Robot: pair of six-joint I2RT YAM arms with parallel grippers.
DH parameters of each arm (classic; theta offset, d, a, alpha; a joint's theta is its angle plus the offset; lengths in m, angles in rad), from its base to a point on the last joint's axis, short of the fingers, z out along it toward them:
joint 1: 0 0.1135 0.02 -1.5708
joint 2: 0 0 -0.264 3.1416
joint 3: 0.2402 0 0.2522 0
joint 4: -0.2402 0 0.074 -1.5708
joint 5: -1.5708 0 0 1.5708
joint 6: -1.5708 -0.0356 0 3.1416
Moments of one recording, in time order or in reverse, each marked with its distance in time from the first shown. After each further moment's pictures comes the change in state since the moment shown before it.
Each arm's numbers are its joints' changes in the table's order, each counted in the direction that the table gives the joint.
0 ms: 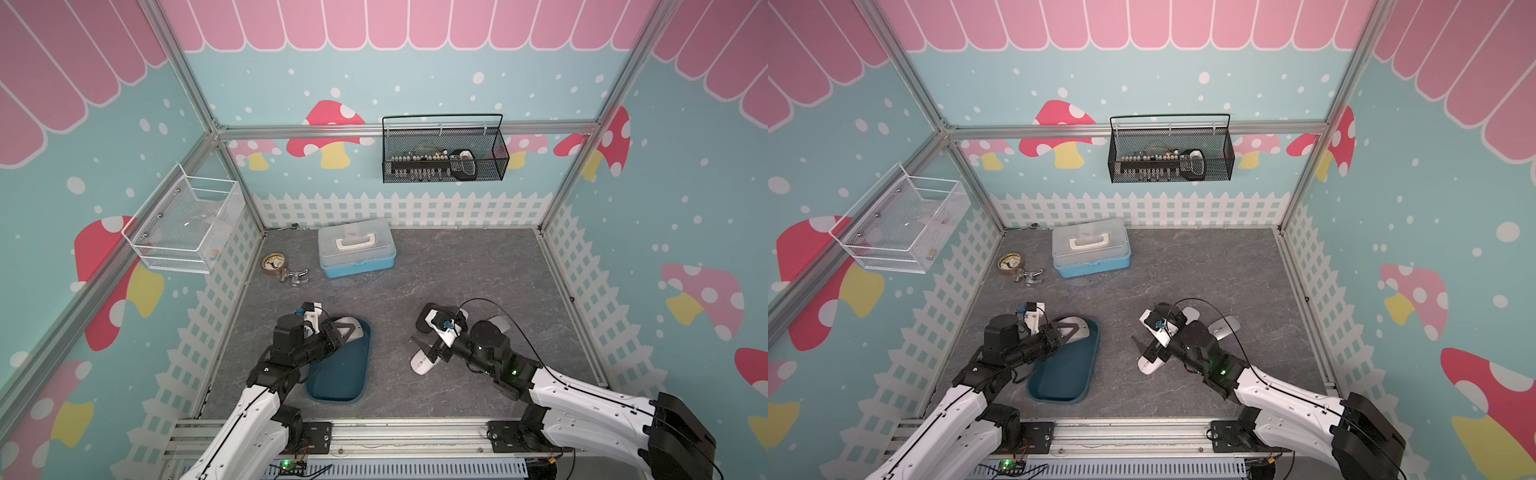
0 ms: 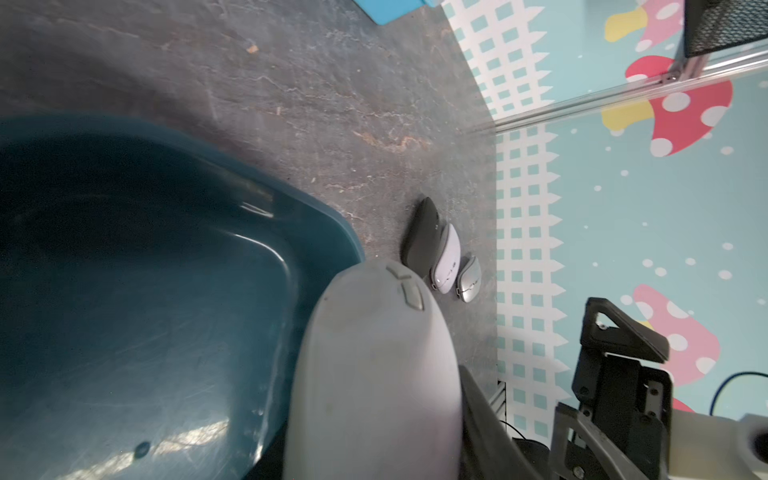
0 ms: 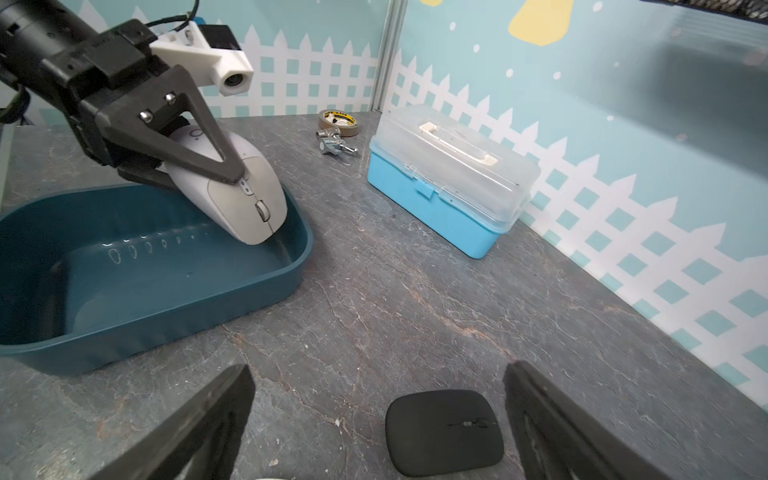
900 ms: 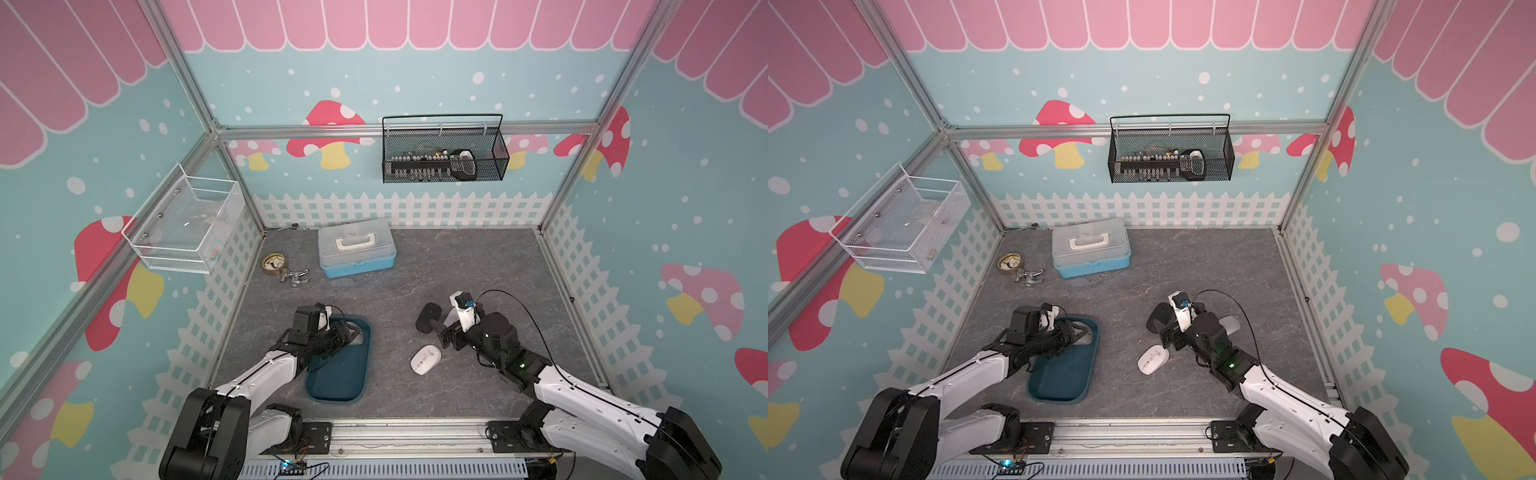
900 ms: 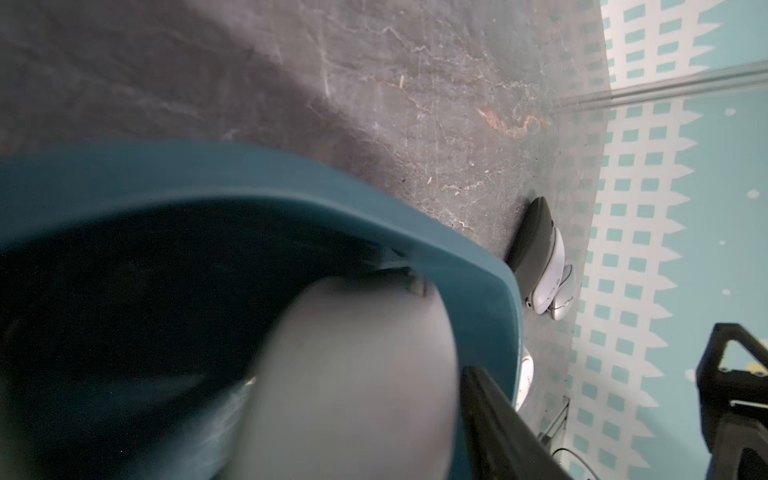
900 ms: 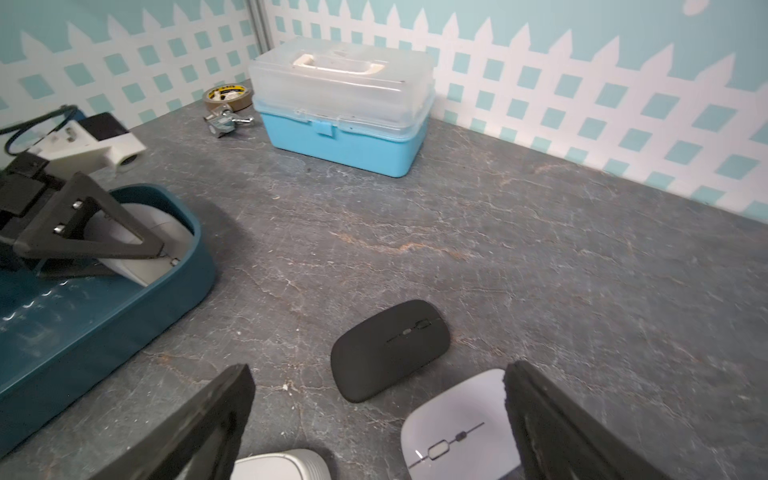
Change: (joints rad) left arm -0.003 0.461 0.031 0.172 0.022 -0.105; right arm -0.208 -0.049 -0.001 -0.168 -0.043 -0.295
